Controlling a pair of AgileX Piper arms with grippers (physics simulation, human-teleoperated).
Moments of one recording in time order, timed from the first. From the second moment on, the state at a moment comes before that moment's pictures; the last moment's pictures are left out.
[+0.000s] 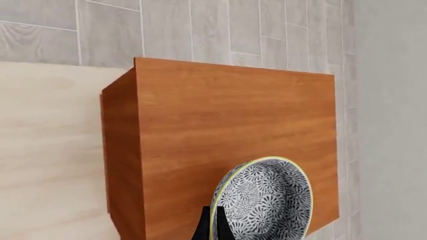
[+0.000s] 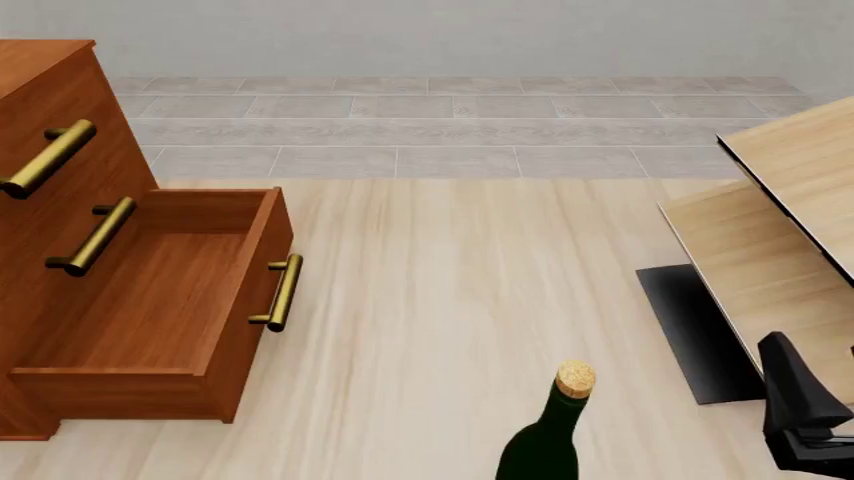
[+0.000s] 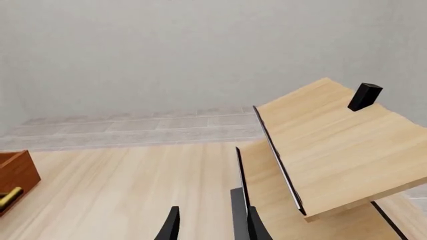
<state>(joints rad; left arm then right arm) 0.74 1.37 -1.70 1.22 -0.93 0.00 0.00 0.00 -0.02 0.06</state>
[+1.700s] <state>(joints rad) 0.79 1.36 -1.68 1.22 -0.88 -0.01 0.00 -0.01 -0.03 0.08</state>
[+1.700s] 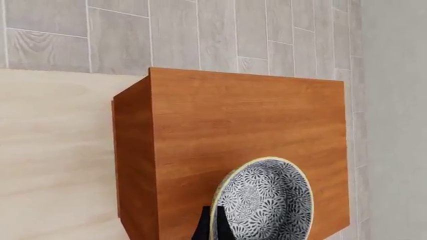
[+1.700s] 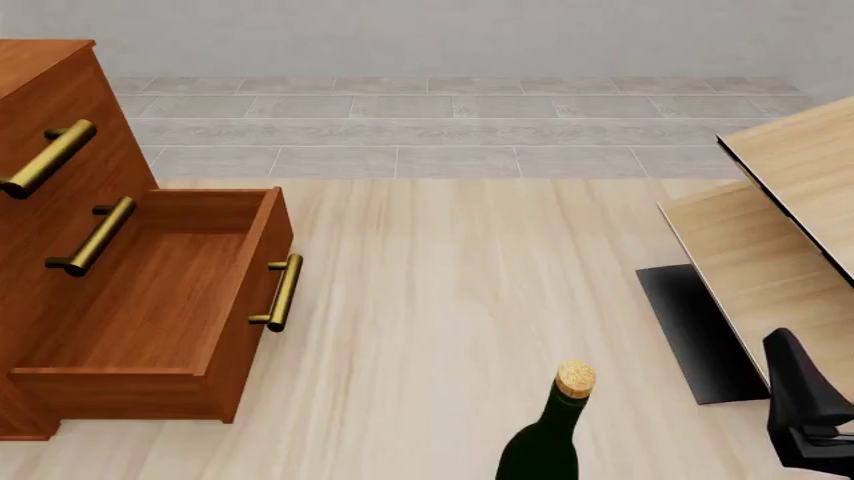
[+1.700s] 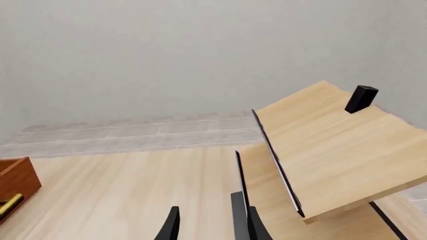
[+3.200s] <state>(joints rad) 0.73 1.26 -1.80 1.22 -0.98 -0.01 0.00 -0.01 -0.04 0.07</state>
